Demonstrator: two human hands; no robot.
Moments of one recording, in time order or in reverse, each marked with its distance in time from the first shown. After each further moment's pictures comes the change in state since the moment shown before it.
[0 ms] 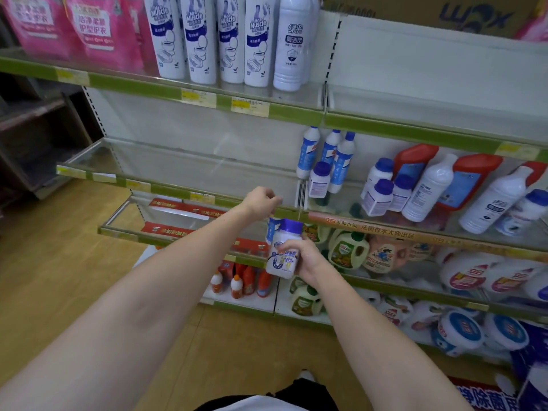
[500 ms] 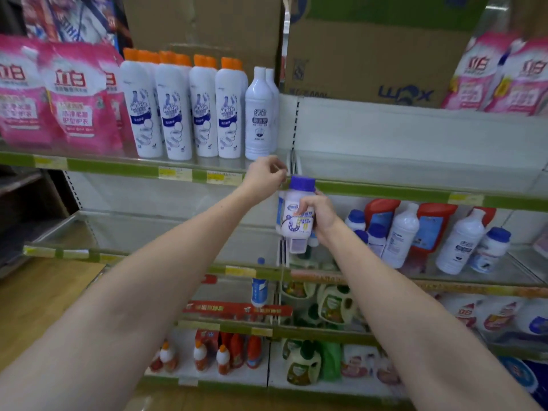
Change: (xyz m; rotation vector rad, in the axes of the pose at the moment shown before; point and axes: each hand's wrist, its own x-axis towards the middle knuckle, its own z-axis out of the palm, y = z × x) left_hand 0.053 0.172 -0.073 -0.104 0.229 0.445; right_hand 0.005 -0.222 0.006 -0.019 0.063 -0.464
